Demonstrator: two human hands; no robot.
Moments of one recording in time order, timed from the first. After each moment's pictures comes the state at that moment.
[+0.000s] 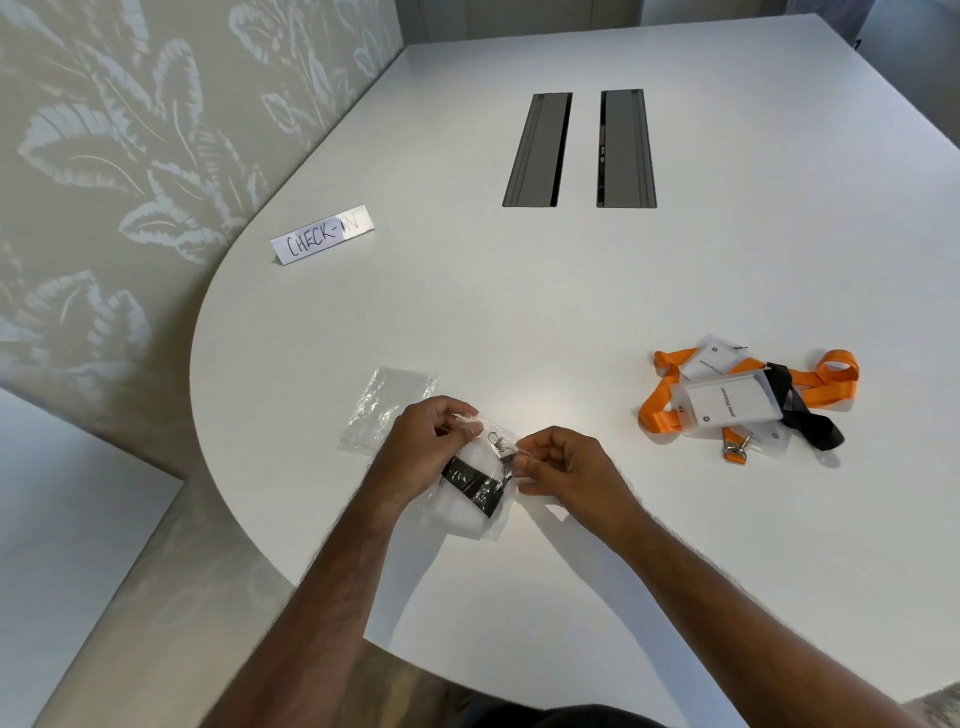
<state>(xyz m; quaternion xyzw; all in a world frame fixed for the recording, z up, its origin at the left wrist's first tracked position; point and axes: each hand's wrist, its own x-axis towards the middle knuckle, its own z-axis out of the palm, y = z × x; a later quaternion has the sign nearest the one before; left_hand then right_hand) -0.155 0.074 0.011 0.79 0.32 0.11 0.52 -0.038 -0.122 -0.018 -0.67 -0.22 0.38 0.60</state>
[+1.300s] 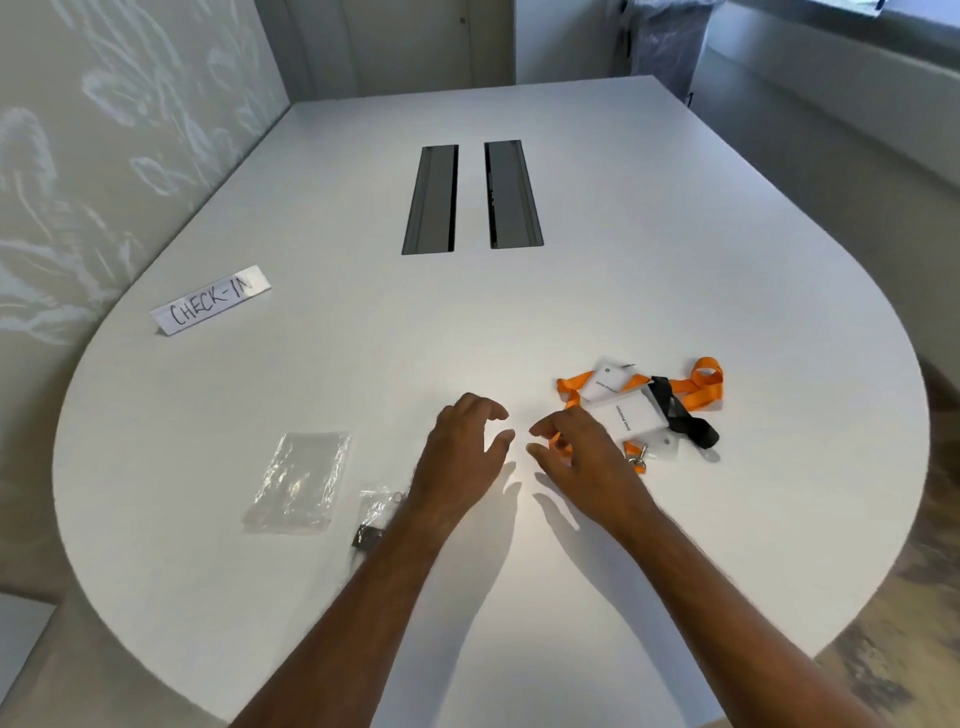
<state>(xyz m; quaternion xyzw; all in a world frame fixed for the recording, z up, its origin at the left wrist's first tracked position) -0.047 -0.011 0.020 0.92 0.13 0.16 0.32 0.030 -0.190 0.011 -0.87 -0.30 0.07 0.39</state>
